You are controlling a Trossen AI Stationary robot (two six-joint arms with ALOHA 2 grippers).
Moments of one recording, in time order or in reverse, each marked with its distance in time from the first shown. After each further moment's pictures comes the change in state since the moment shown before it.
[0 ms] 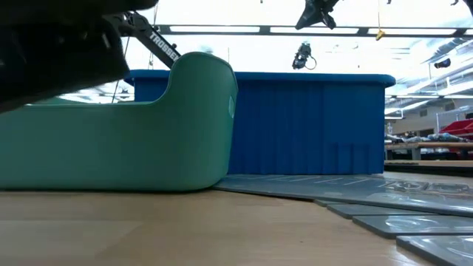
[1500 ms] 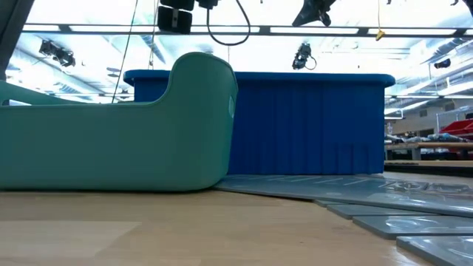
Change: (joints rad) left arm -0.421 -0.454 0.252 -1.042 0.955 -0.278; right arm 0.000 0.000 0.000 0.063 -0.024 -0.135
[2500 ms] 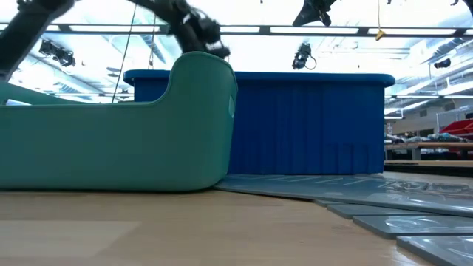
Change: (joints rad) left arm 0.403 0.140 -0.005 0.509 -0.741 0.055; right arm 0.000 0.000 0.000 -0.008 0.001 0.001
